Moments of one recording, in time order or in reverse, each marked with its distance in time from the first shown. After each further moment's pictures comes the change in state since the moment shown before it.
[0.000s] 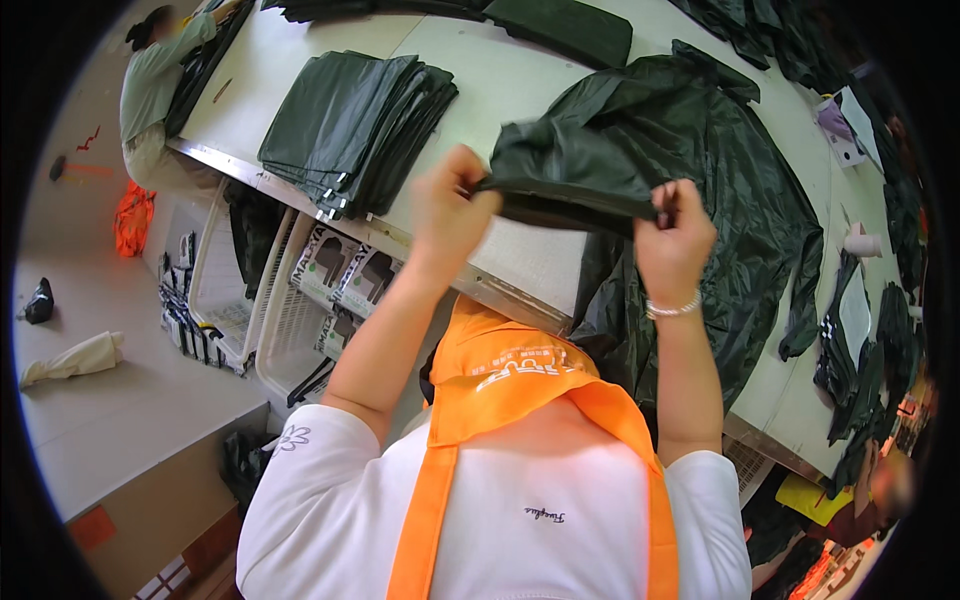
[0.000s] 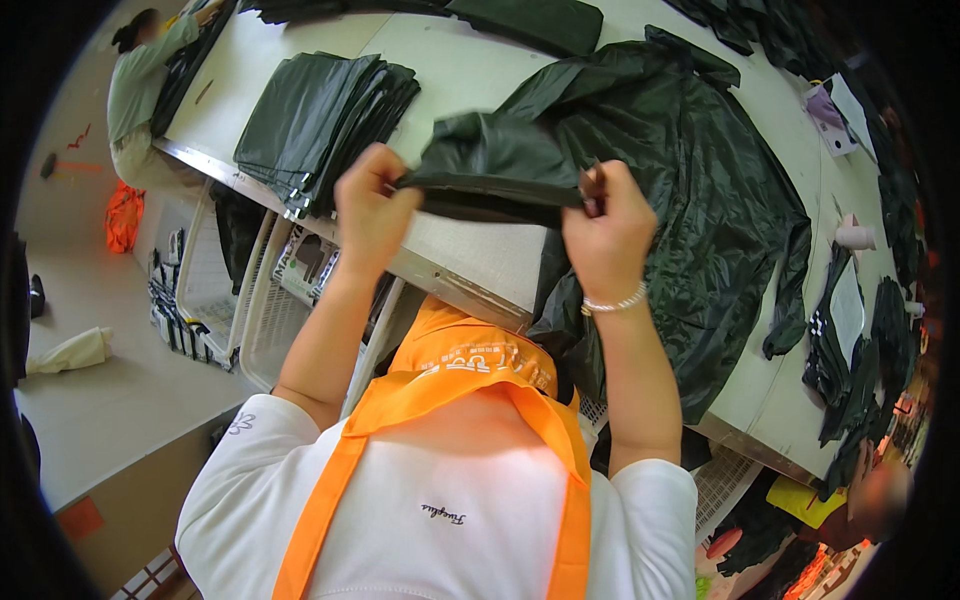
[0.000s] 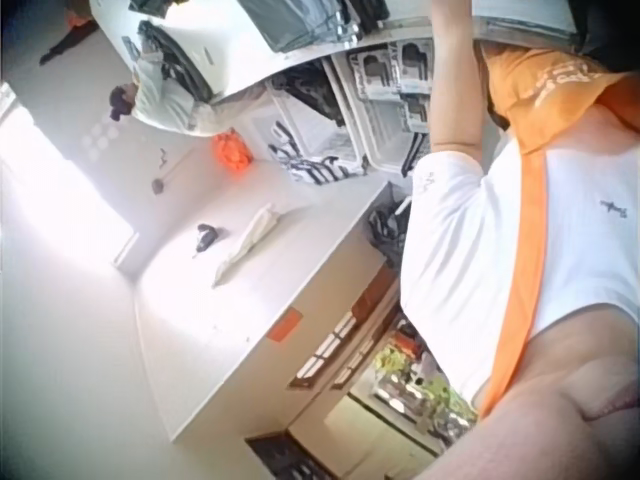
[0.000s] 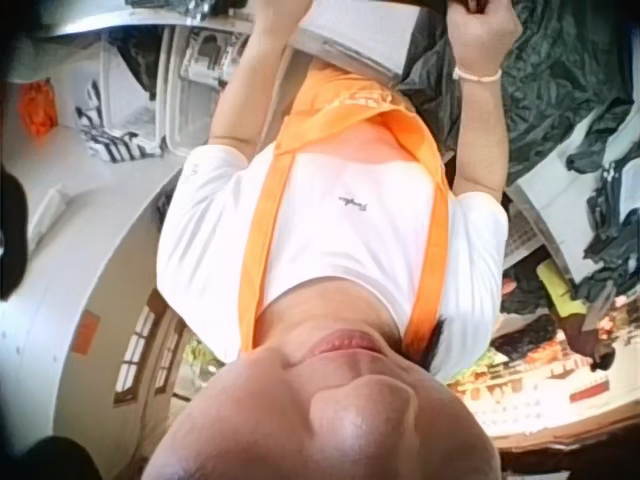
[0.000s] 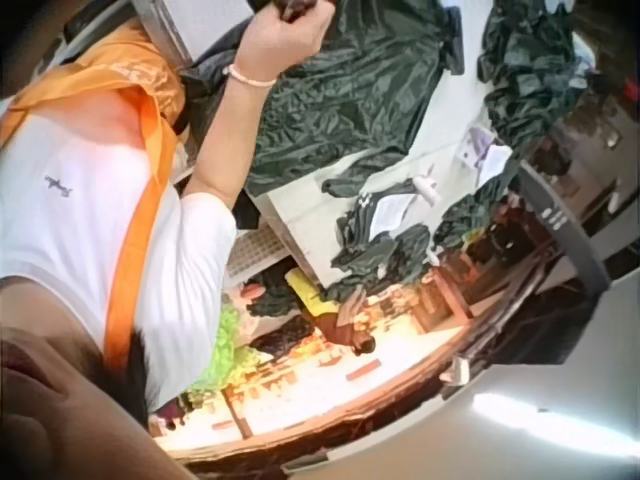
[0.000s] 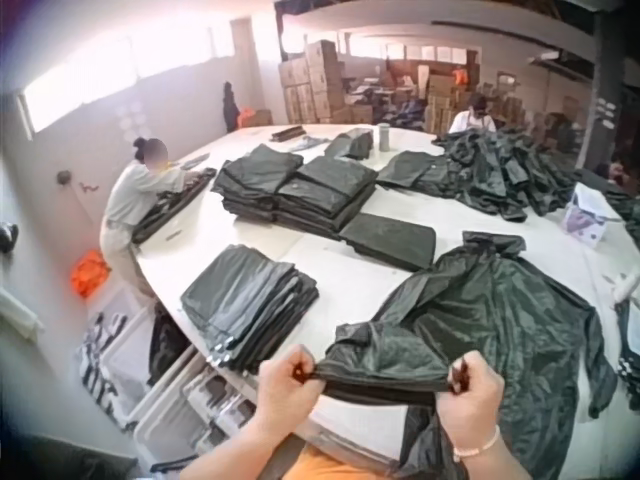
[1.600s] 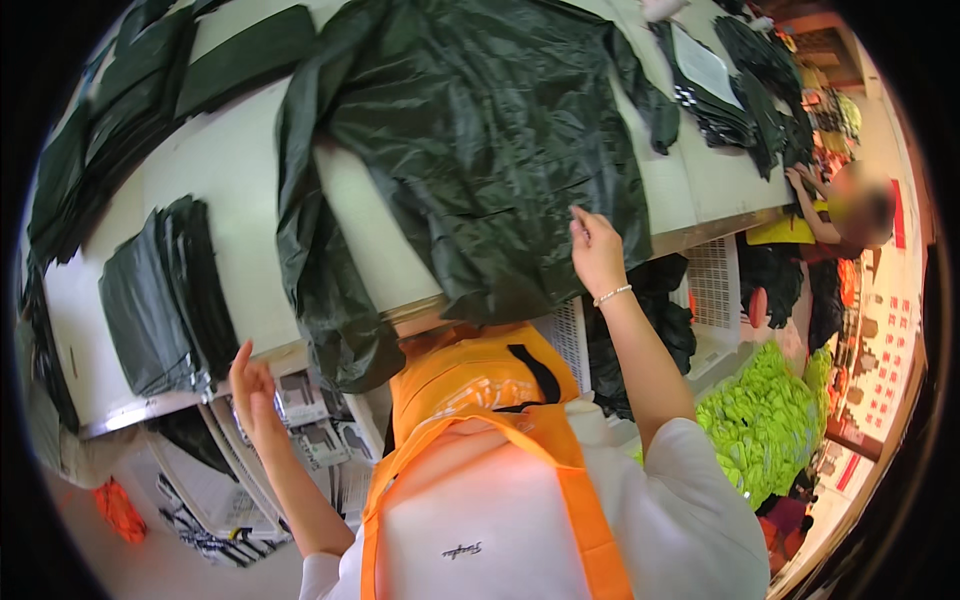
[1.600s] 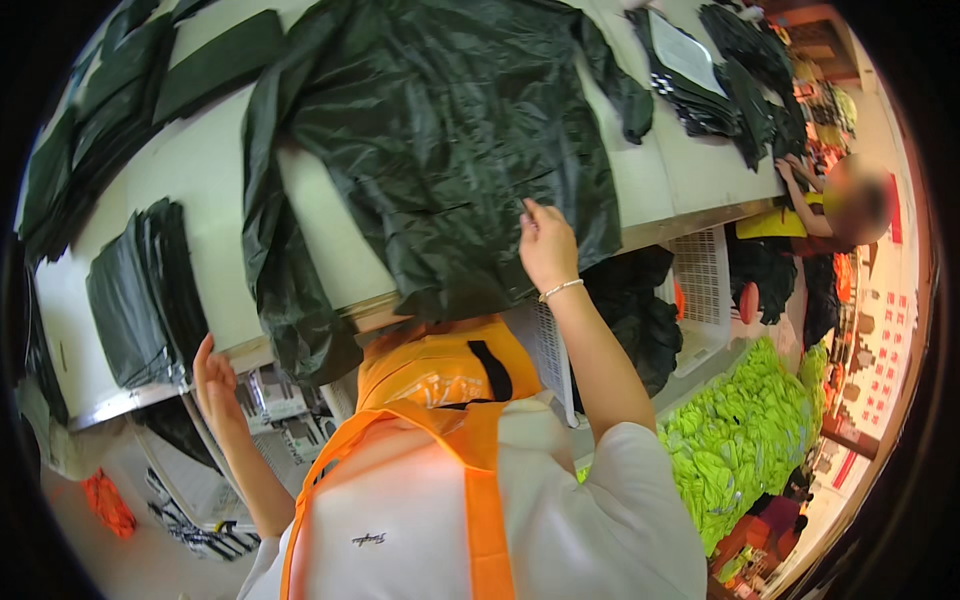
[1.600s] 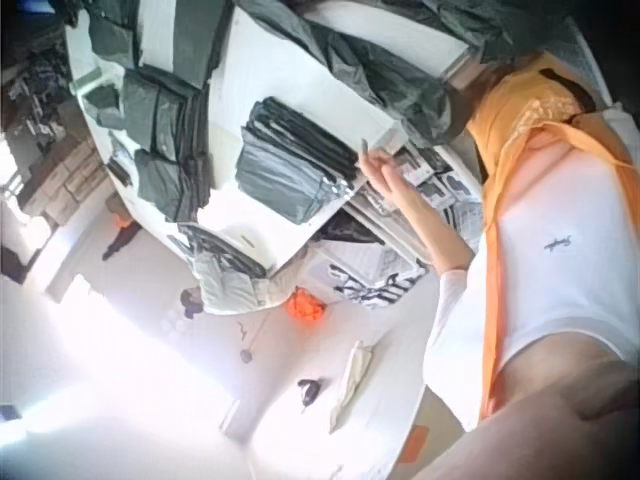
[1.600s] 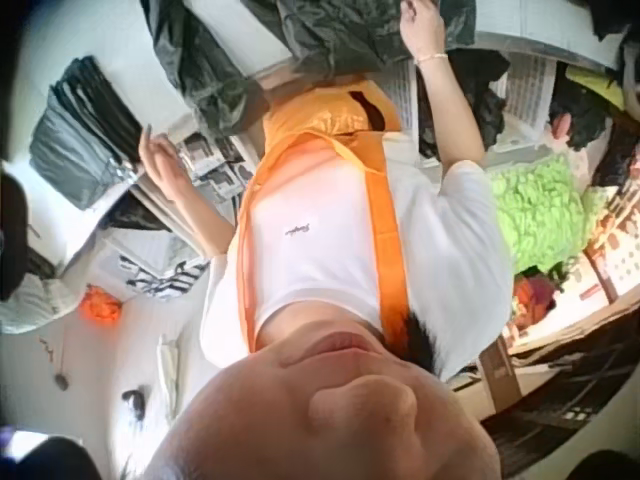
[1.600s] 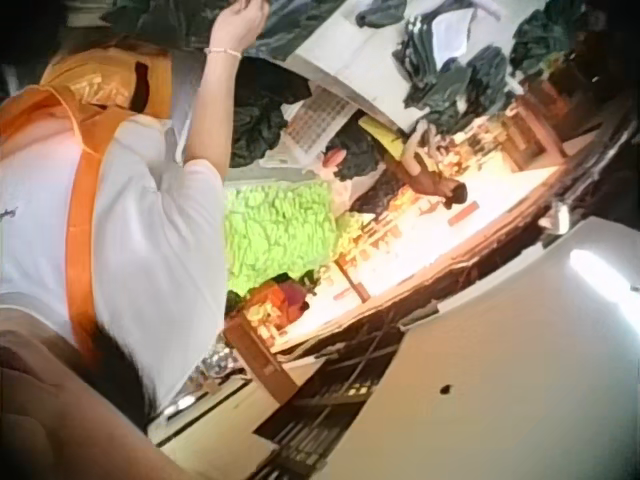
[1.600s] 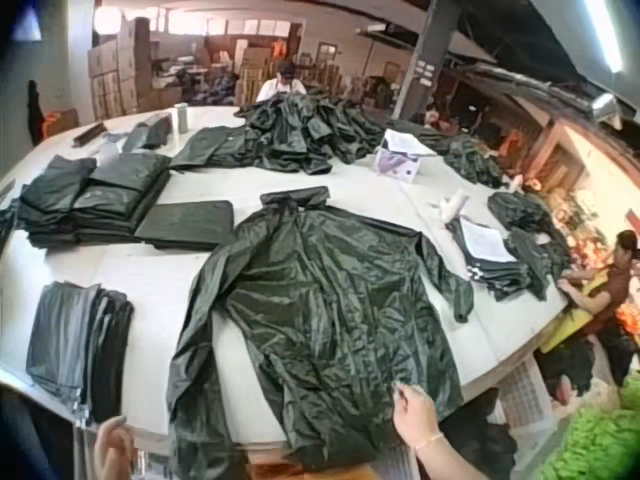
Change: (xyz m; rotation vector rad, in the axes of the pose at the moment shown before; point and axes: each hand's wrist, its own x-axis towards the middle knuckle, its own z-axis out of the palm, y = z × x) left_hand -0.060 -0.102 -0.080 -0.409 -0.530 -0.302; right_hand -0.178 0.106 -0.134 -0.581 0.063 0.704
